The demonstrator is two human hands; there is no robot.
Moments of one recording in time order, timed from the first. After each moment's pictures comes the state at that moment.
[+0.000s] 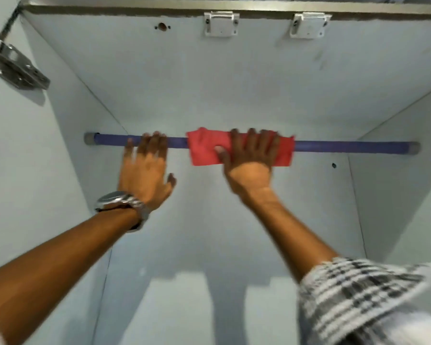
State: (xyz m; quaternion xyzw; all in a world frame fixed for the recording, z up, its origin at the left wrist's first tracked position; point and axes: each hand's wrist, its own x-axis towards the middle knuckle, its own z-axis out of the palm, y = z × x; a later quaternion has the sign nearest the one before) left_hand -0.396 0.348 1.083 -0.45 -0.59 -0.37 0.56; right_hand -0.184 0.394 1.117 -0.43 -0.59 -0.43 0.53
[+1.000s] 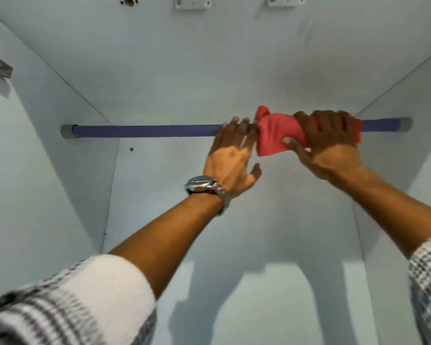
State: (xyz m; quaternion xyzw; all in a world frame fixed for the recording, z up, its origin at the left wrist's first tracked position) left_hand -0.234 0.390 1.099 -0.62 -0.37 -0.41 0.55; right_hand 0.001 0.424 1.125 -0.39 -0.50 -0.59 0.50
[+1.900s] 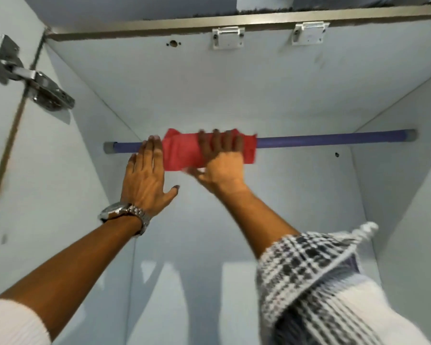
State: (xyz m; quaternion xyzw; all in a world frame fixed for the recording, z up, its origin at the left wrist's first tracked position) left_hand -0.433 0.333 1.070 -0.52 -0.55 -0.42 0.51; right_hand -0.255 0.355 1.115 -0.43 -0.65 -0.46 0.42
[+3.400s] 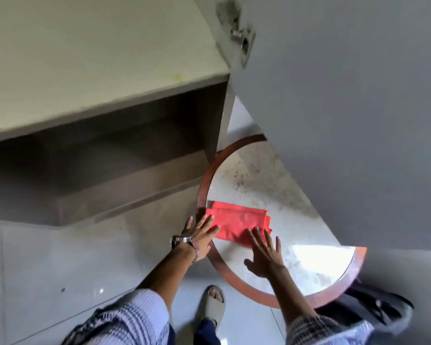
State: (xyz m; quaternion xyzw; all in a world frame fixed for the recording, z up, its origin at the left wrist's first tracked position) left_hand 0.002 -0.039 -0.060 -0.84 -0.38 0.28 -0.26; right_hand 0.203 -0.149 -0.069 -0.74 -0.57 0.30 -0.21
